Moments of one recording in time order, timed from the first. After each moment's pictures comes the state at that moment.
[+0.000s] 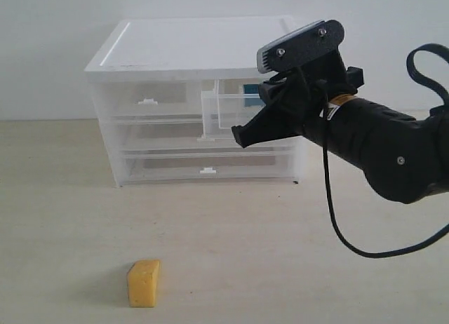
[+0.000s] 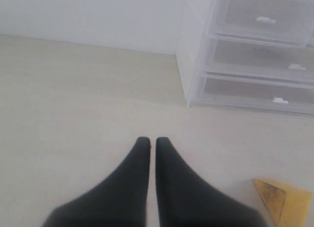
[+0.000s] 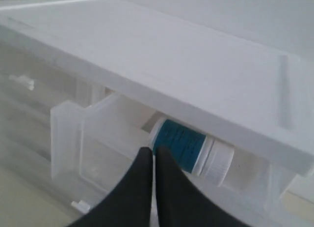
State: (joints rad) left arm -0.02 0.00 0.00 -0.08 0.33 -0.05; right arm 0.61 1.61 -0.83 0.28 -0.54 -0.43
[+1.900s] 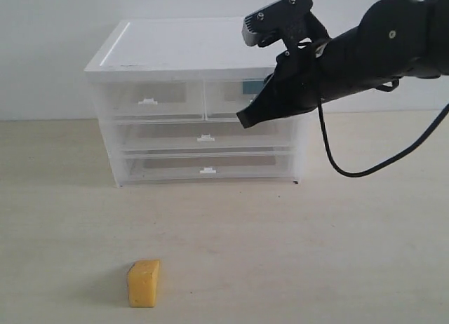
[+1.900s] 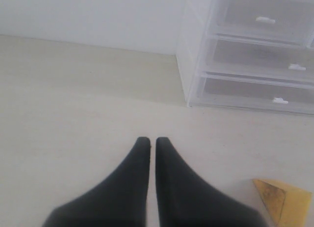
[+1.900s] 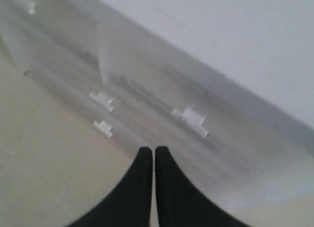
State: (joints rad) left arm -0.02 0.00 0.00 -0.08 0.33 -0.05; right arm 0.50 1.66 -1.21 0.26 0.29 -0.50
